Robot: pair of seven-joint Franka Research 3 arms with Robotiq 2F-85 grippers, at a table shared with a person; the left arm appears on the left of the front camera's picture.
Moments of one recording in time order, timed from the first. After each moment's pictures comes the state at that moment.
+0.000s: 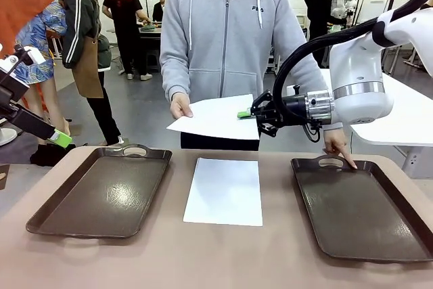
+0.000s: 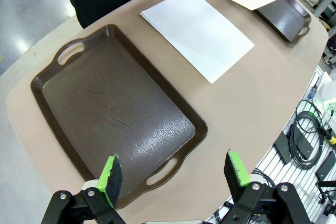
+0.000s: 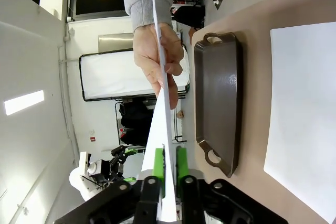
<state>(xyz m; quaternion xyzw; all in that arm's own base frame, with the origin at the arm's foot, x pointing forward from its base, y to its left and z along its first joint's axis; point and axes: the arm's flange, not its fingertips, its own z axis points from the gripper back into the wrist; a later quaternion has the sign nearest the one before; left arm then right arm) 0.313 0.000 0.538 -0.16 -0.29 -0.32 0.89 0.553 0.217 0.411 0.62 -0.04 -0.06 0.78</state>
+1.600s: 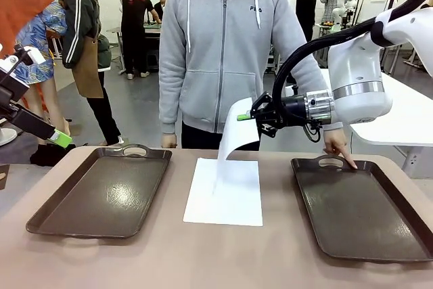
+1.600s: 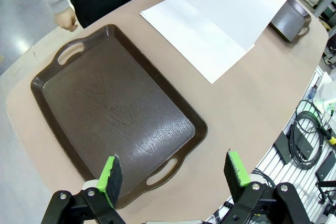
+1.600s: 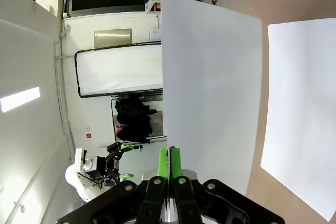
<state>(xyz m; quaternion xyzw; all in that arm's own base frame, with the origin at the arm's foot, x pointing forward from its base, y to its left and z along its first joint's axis) 0.314 0.000 0.538 -0.16 -0.29 -0.32 0.89 0.552 0.218 0.411 0.61 -0.03 -0.05 0.79</state>
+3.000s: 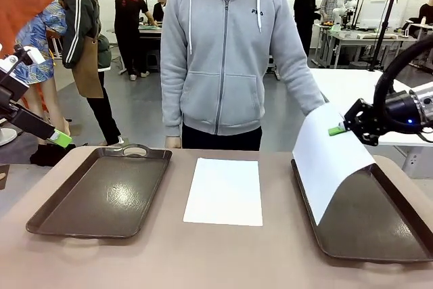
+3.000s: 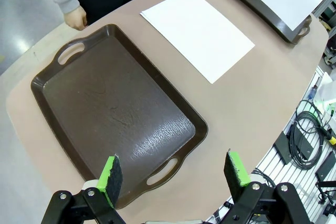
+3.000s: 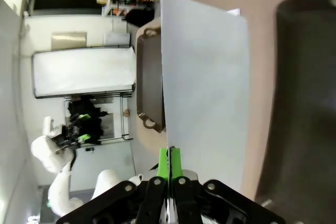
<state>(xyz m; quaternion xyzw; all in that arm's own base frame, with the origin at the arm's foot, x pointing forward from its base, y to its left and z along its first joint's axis) 0.314 0.000 0.538 -0.16 -0.29 -0.32 0.89 0.483 0.005 0.445 0.51 -0.07 -0.04 0.86</state>
